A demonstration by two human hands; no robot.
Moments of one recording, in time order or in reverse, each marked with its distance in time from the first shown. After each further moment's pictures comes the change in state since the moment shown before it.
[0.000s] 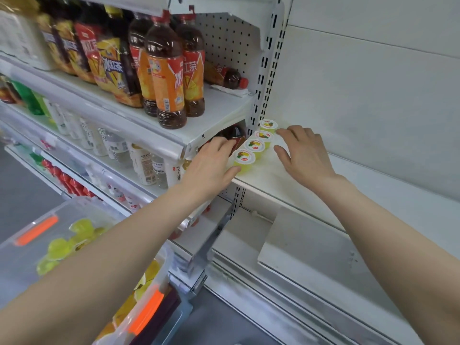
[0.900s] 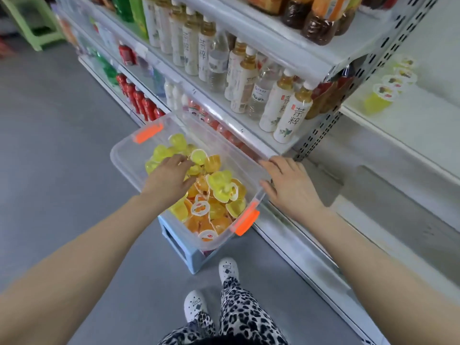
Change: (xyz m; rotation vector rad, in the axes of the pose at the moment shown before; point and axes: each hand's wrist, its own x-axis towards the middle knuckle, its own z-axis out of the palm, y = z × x) left_hand -0.310 -0.227 -0.033 0.114 -0.299 -0.454; right_hand -0.134 -0.291 0.077 0.206 -0.226 -0.332
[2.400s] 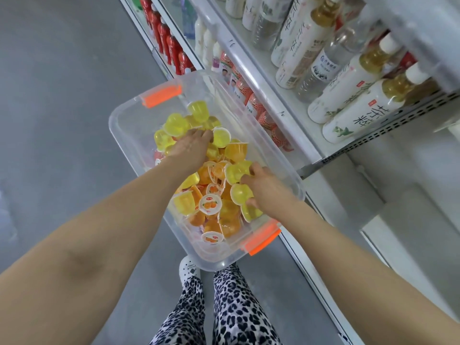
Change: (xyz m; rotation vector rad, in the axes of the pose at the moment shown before) left_hand 0.101 -0.051 0.089 -0.033 -0.251 -0.226; right_hand 0.081 -0.035 0.117 0.128 -0.732 -0.143
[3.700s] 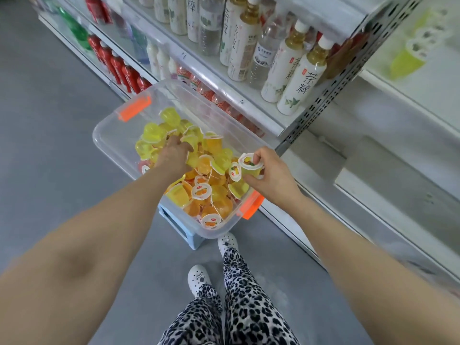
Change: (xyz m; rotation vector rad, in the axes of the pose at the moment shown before) left_hand -0.049 0.007 -0.007 -0.056 -0.026 0.052; right_hand -0.096 -0.028 -0.001 0.665 0.584 0.321
